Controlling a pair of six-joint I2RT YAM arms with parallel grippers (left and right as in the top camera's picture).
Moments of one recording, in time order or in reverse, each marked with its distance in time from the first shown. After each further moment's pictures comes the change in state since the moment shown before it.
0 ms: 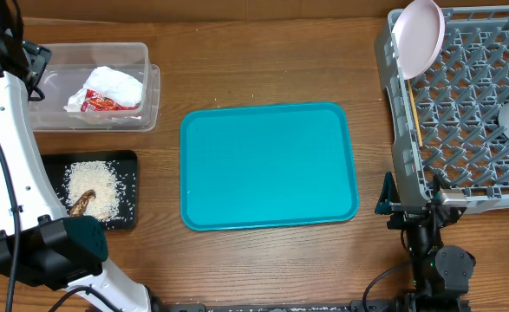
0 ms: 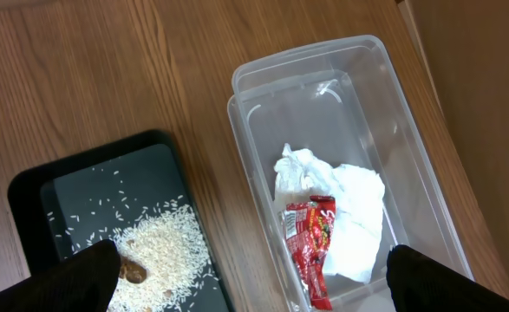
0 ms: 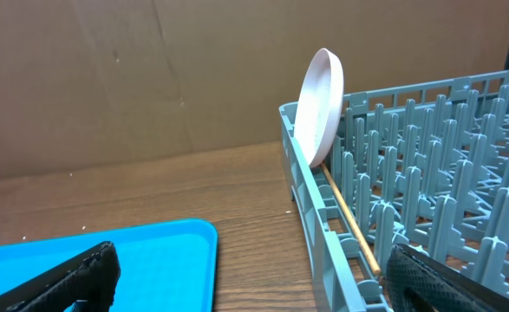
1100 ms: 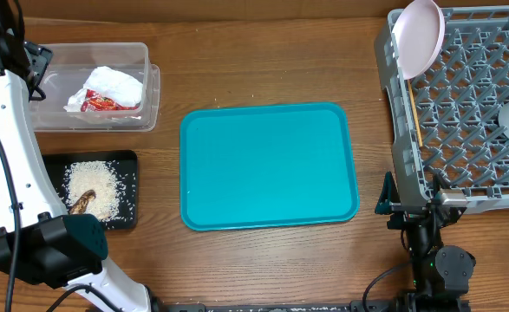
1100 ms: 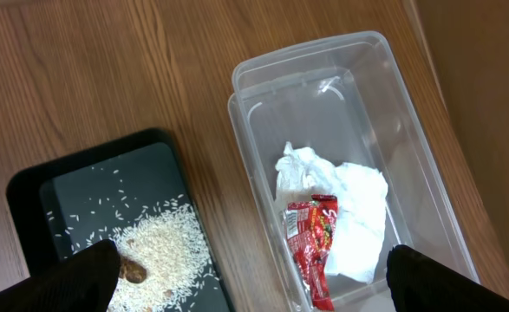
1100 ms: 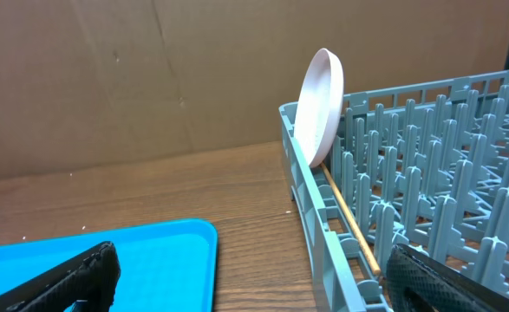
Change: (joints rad) left arm -0.001 0.008 0.000 -0.005 0.000 0.007; right arm 0.000 0.000 0.000 0.000 0.000 0.000
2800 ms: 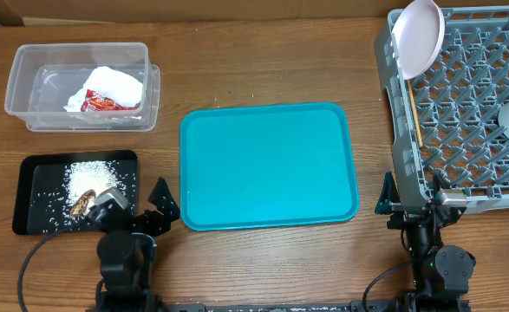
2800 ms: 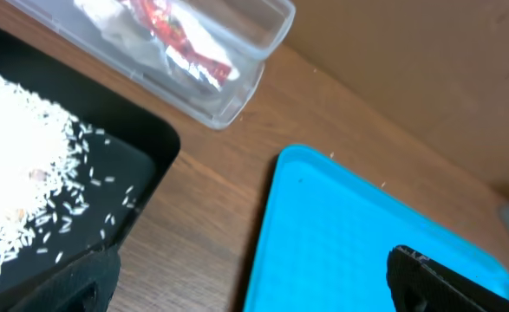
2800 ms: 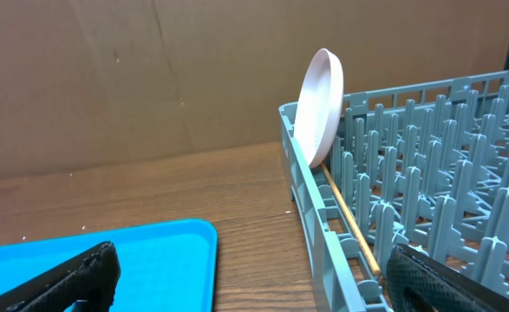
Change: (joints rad) left arm -0.307 -1.646 -2.057 1.133 0.316 0.325; right arm 0.000 0.000 0.000 0.000 0.000 0.000
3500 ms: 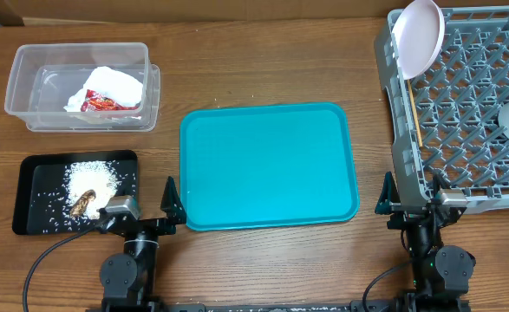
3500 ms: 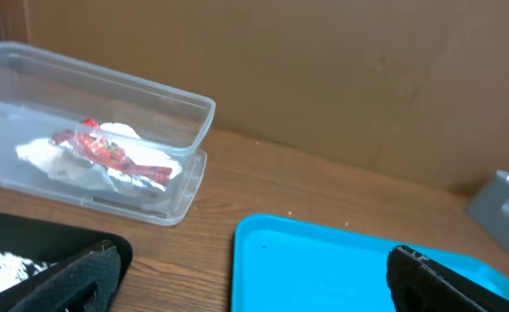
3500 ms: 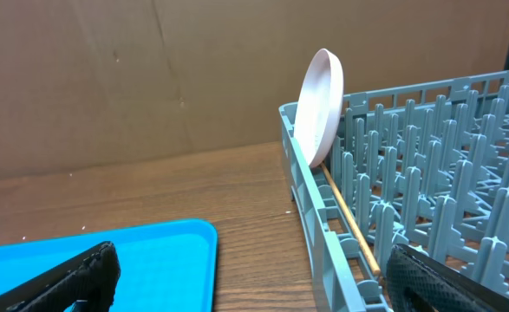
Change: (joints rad) left arm -0.066 -0.237 -0.103 0.178 0.008 0.271; right arm 0.000 0.000 0.000 0.000 0.000 0.000
